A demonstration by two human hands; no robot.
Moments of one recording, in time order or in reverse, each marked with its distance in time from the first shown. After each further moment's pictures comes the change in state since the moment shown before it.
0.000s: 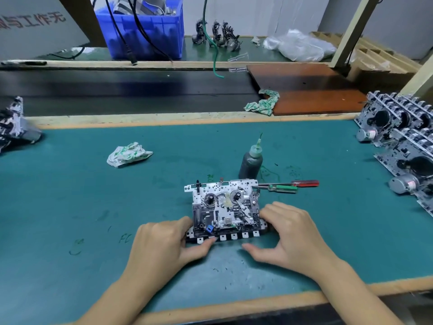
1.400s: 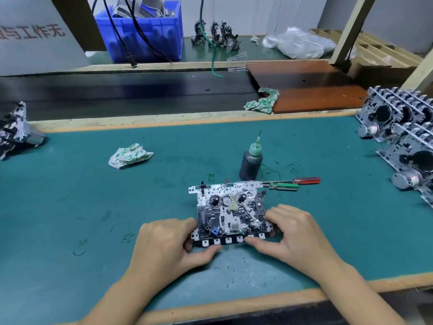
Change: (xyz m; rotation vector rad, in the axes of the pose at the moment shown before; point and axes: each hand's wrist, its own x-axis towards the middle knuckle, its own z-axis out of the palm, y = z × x) left_hand 0.001 0.003 -0.002 0.011 0.053 0.103; right_hand -0.006 -0.002 -0.001 0.085 -0.008 0.076
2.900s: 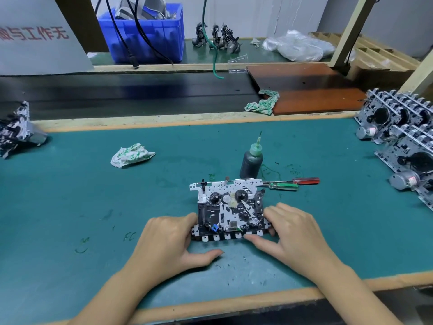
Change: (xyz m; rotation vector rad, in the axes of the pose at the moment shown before) left_hand 0.001 -0.008 0.000 -0.036 -0.107 0.051; right_hand 0.000 -0.001 0.003 -0.182 0.024 -0.039
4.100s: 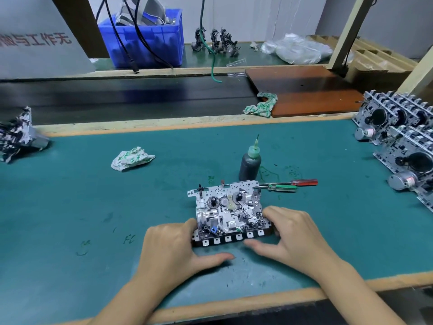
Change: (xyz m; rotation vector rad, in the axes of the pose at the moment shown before) left_hand 0.000 0.019 0.003 0.041 0.052 -0.131; right_hand 0.003 -0.002 -0.010 0.117 -0.032 0.012
